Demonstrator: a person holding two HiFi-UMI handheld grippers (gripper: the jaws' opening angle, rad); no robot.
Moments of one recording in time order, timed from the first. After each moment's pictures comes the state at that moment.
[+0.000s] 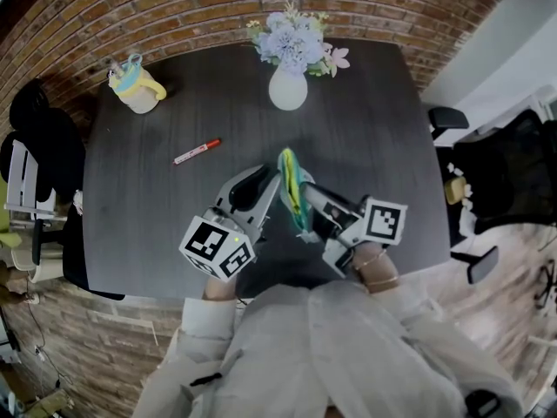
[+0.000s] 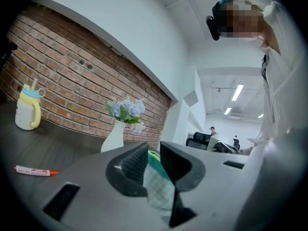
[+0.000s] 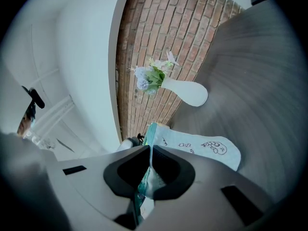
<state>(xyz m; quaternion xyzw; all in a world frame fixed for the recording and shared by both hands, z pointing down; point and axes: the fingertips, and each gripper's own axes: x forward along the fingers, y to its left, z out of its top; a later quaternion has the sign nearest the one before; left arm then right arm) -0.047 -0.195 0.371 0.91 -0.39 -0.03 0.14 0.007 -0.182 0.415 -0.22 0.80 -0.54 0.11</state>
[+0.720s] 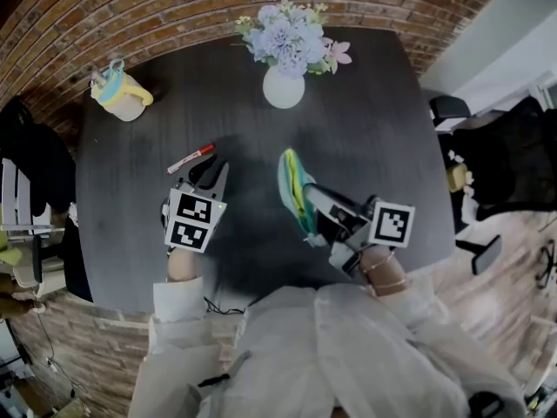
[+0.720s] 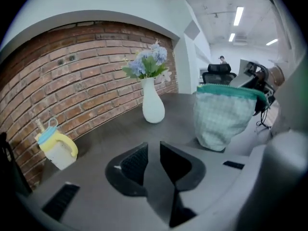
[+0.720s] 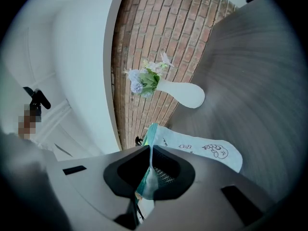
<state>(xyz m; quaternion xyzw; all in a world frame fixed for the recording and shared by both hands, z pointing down) -0.162 -0.271 0.474 0.83 -0.43 0.35 0.06 0.006 -0.201 0.418 -0.23 0.79 -0.56 0.11</state>
